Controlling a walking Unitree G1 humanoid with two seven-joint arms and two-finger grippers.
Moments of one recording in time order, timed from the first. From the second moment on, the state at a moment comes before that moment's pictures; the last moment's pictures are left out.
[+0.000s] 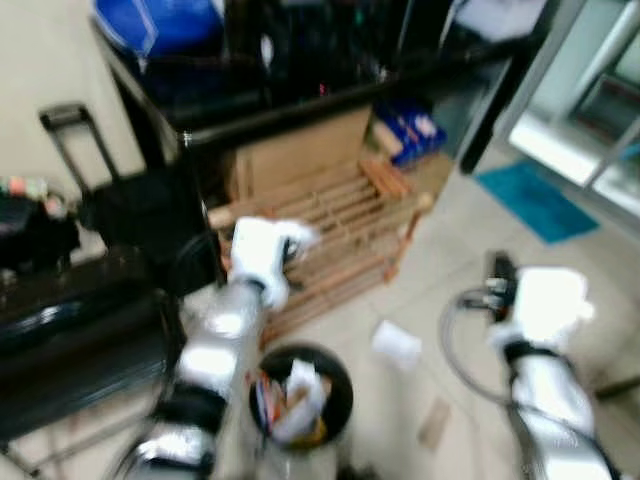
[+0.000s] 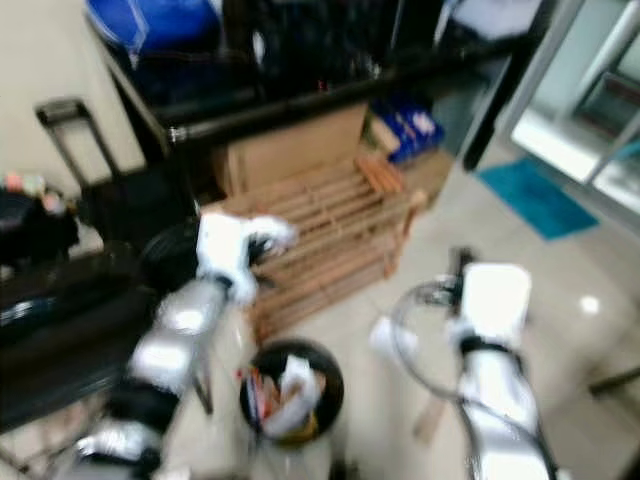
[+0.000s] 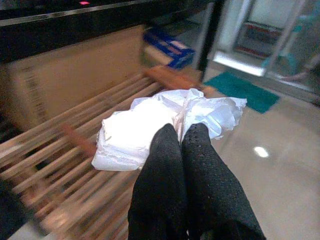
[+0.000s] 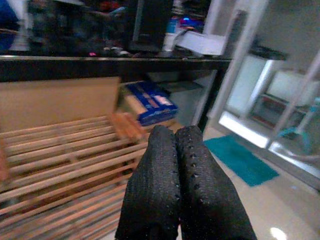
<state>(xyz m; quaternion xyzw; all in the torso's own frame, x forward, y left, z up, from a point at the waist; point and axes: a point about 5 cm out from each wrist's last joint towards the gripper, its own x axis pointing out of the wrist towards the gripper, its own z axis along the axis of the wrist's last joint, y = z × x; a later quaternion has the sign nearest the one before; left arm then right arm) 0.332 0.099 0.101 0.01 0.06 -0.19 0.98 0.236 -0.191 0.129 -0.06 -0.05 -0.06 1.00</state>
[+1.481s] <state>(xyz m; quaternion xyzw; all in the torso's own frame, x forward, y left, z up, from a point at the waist) 0.279 0.096 -0.015 0.12 0.30 -0.21 0.92 0.189 -0.159 0.108 -0.05 0.06 0.00 1.00</state>
